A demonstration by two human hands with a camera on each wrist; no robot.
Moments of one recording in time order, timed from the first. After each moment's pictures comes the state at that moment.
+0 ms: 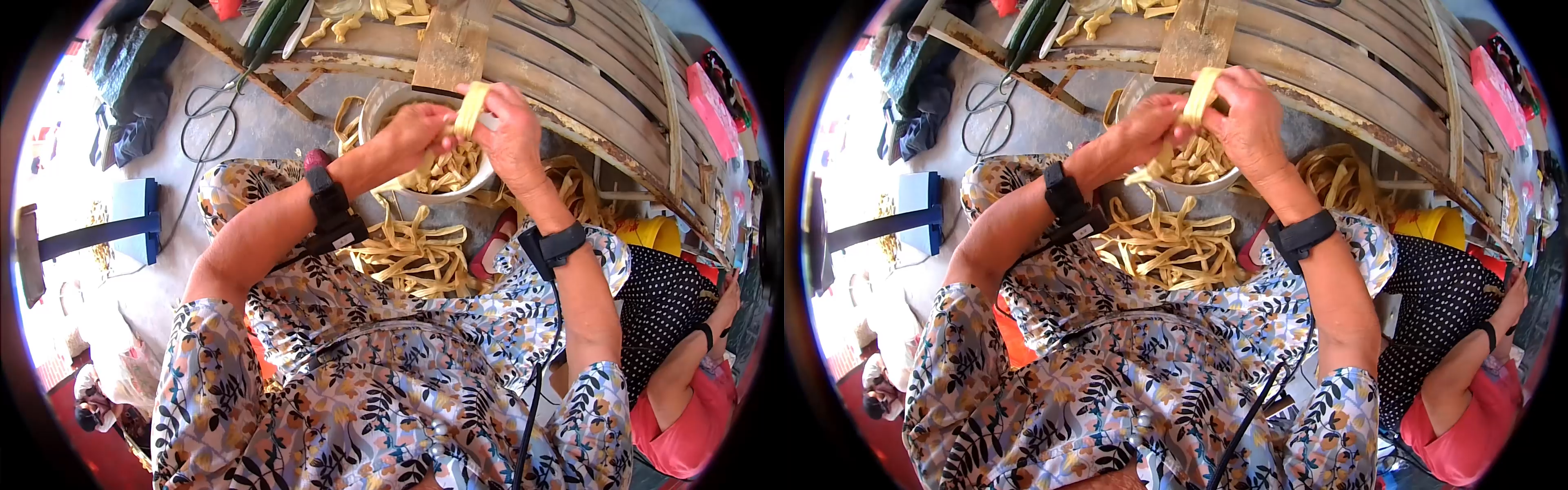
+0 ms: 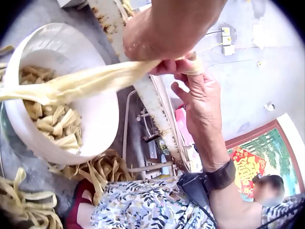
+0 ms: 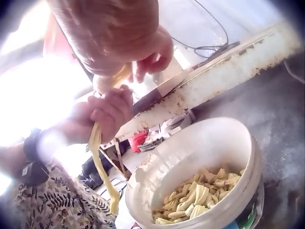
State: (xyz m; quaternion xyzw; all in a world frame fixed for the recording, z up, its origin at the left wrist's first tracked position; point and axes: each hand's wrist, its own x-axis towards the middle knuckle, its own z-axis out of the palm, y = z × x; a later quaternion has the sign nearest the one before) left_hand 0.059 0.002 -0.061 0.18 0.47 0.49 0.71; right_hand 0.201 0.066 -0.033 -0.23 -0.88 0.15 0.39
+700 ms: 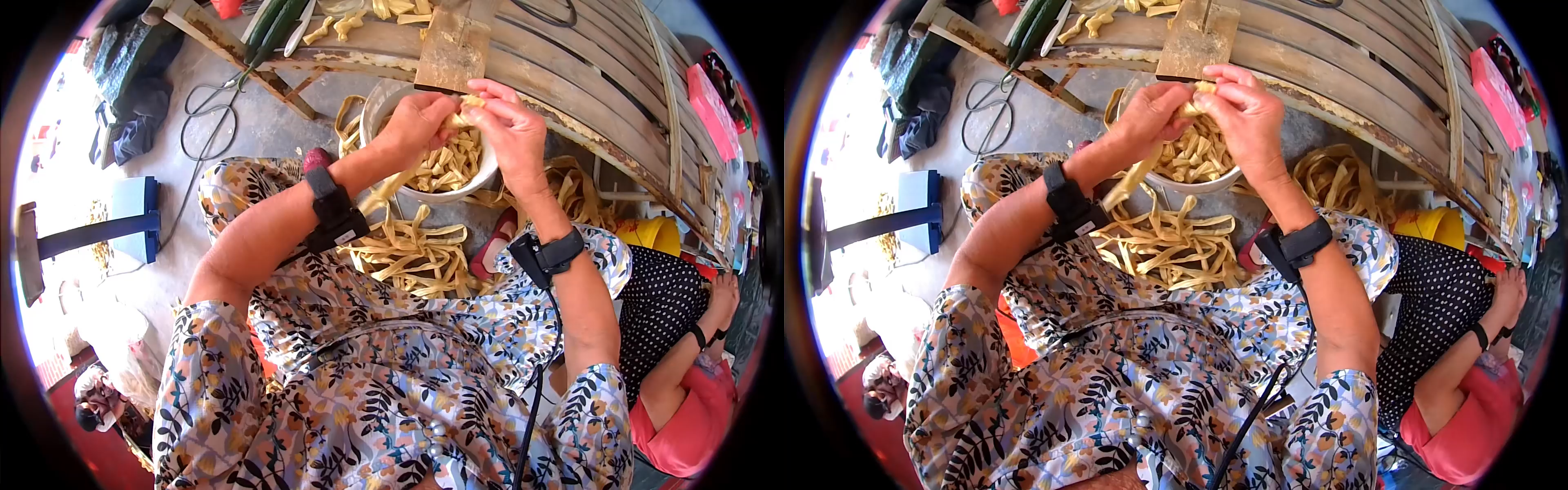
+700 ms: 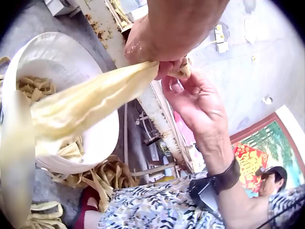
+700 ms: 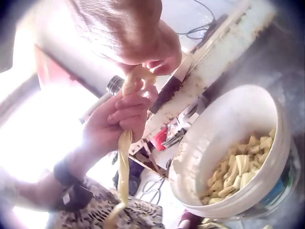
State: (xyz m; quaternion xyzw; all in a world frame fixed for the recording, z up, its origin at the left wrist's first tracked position) left_hand 0.059 -0.001 -0.050 0.28 0.49 0.54 0.62; right_hand 0.199 0.054 -0.039 -0.28 -0.71 0.48 0.43
